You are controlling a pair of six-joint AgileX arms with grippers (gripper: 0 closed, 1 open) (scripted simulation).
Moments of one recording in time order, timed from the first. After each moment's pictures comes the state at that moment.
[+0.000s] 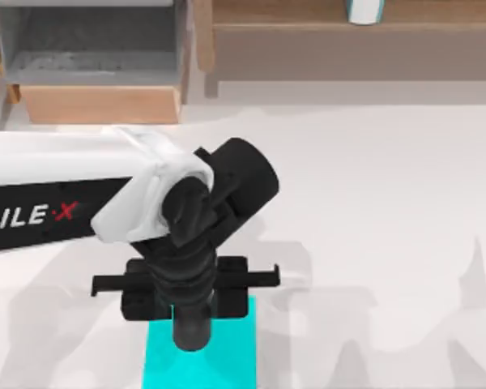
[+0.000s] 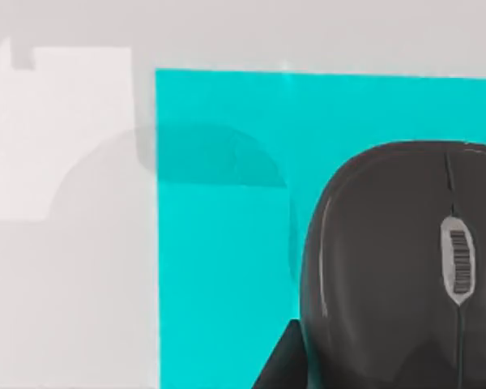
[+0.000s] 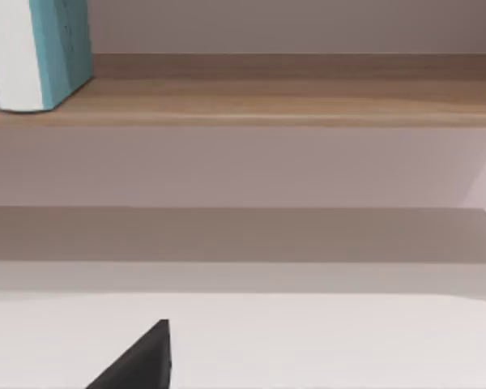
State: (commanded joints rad) left arm -0.80 1.74 1.07 -0.83 -0.07 -0.81; right arm 0.00 0.00 0.00 0.00 0.00 0.00
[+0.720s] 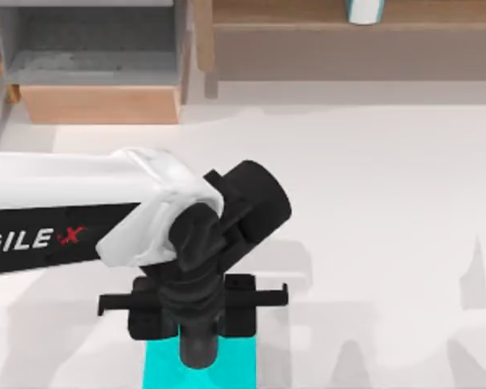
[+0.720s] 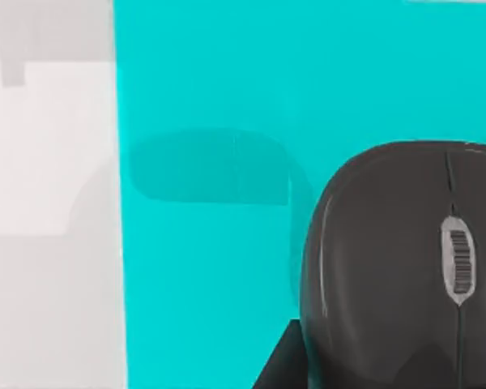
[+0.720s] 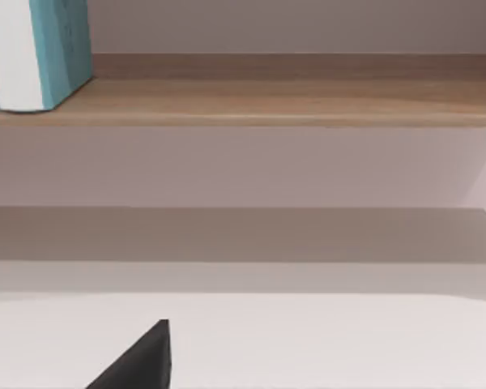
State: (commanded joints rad) left arm -0.86 1.72 1.04 -0.81 -0.08 -0.86; right arm 0.00 0.00 0.00 0.00 0.00 0.00
